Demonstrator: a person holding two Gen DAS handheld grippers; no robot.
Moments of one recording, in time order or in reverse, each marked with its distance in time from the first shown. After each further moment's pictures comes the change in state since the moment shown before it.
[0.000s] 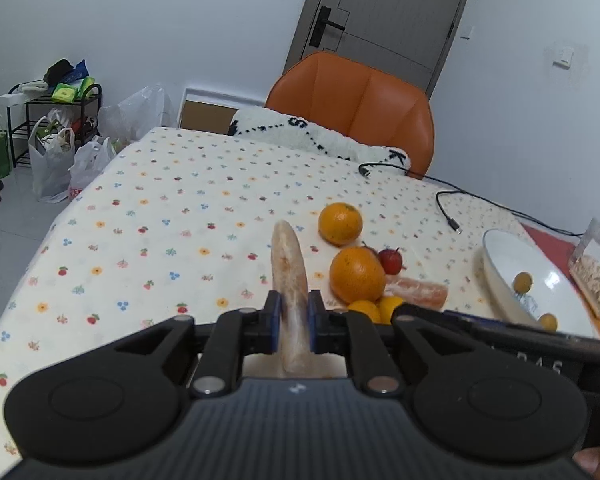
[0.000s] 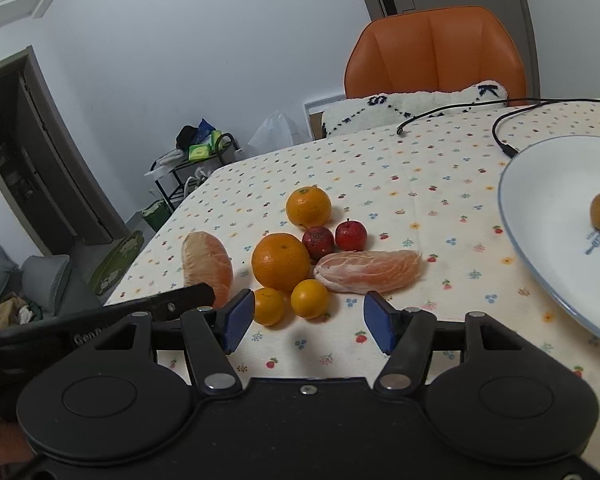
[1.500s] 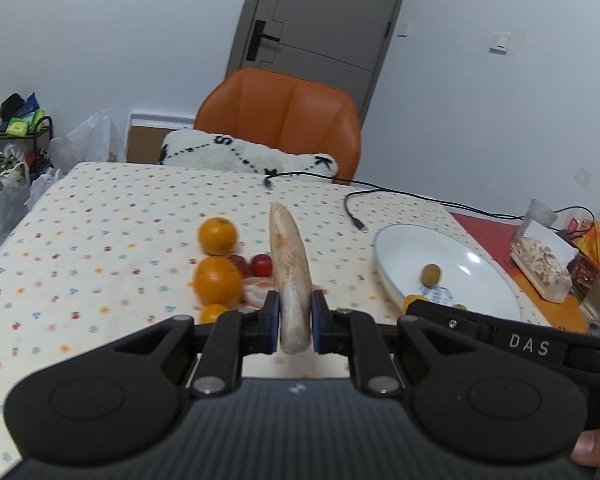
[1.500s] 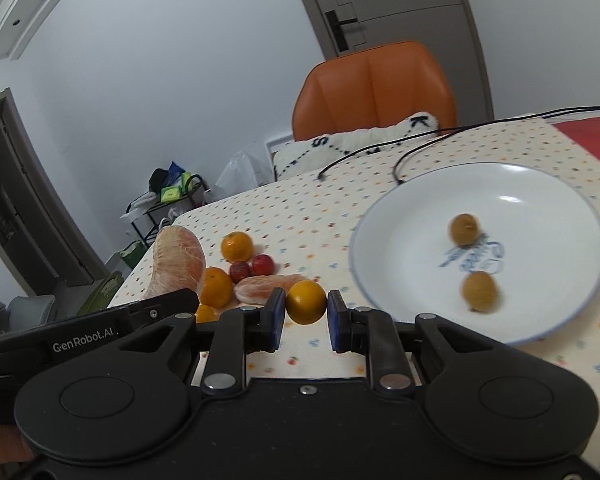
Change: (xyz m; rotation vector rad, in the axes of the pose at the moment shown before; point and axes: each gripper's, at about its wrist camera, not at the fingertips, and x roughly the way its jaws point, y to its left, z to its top) left arm -0.031 -0.089 -0.003 0.101 -0.033 -0.118; right arm -0.085 -0.064 -0.001 0.078 -0.112 -0.073
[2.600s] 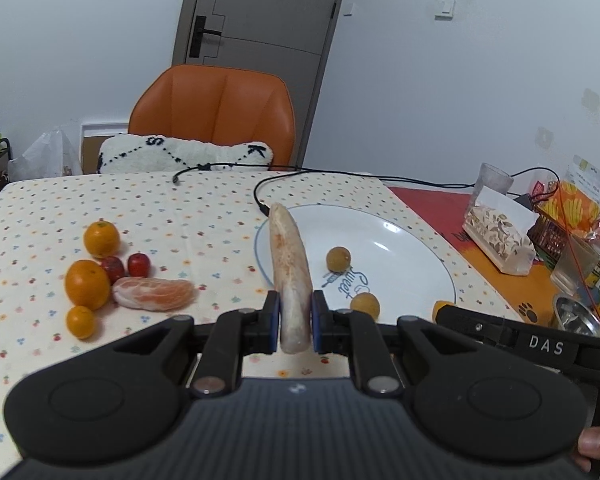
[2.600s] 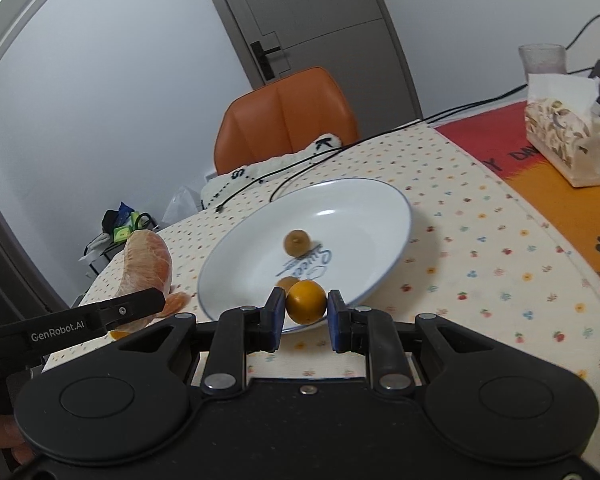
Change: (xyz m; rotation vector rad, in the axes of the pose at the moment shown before) left arm 0.027 -0.096 -0.010 0.105 0.032 -0.070; right arm -0.066 -0.100 -0.012 0.117 -0.076 -0.124
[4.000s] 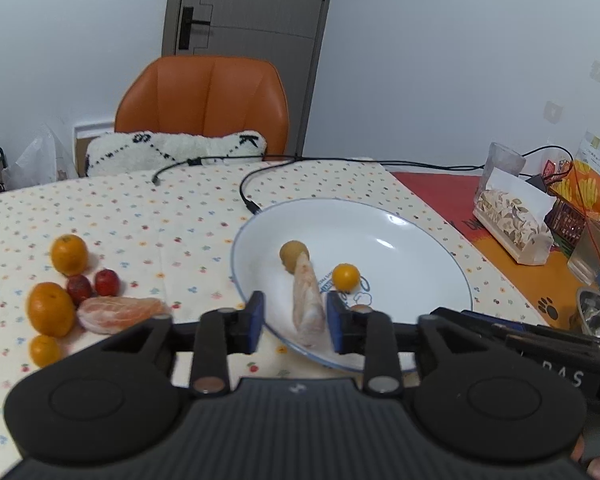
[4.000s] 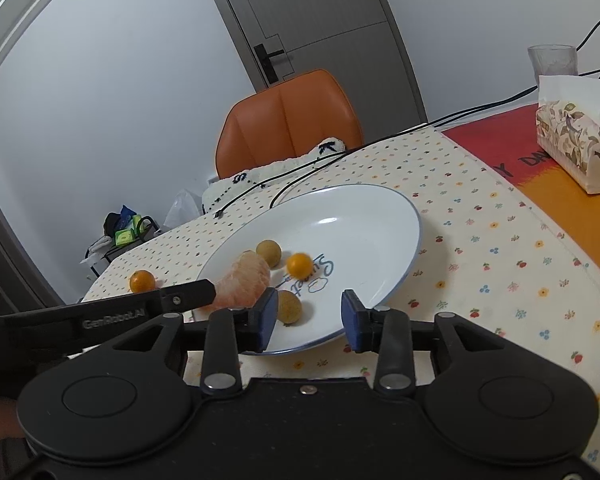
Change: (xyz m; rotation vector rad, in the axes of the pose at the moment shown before) left arm 0.037 -0.014 0.011 0.051 0.032 0.027; right arm 0.018 0.002 0.005 -0.011 -0.011 0.017
